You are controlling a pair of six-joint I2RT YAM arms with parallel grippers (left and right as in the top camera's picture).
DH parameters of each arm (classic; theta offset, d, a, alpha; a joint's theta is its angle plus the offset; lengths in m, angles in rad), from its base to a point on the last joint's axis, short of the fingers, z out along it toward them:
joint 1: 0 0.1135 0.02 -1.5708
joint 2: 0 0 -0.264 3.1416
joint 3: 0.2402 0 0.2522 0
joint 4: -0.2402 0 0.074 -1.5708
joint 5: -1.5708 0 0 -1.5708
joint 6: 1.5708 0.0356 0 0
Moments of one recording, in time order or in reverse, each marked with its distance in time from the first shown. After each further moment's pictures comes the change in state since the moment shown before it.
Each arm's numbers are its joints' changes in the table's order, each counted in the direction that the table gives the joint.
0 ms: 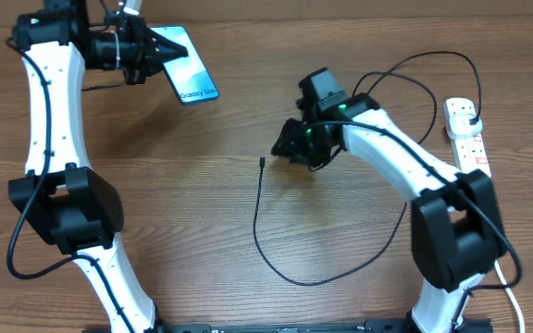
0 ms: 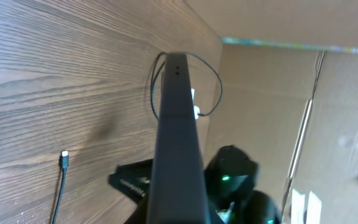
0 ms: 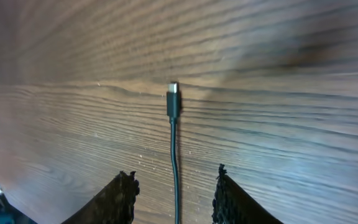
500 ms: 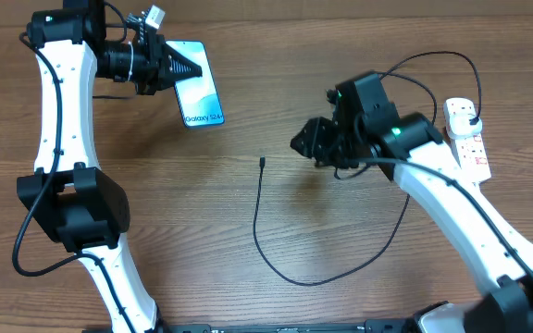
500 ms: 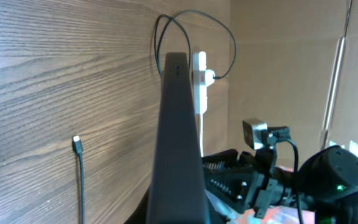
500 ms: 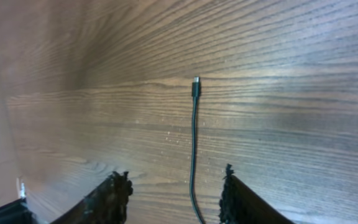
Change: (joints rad) left arm -0.055 0.000 0.000 -0.173 0.008 0.326; right arm -0.039 -0.367 -0.102 -0.064 -0.068 0.011
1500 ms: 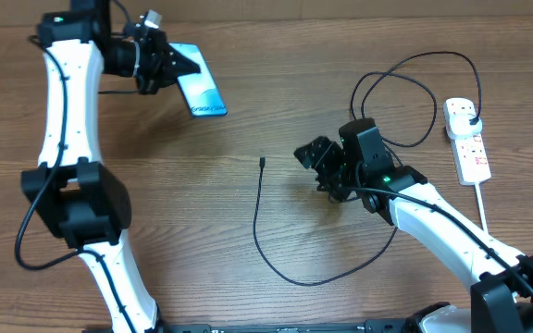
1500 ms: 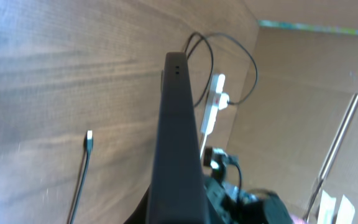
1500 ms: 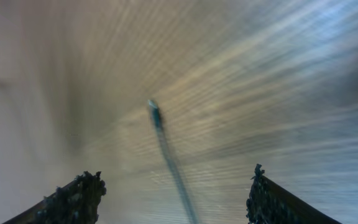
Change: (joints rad) left arm -0.002 0.015 -0.003 0.035 0.106 -0.230; right arm 0.000 -0.087 -0.505 0.543 -0.066 0.414
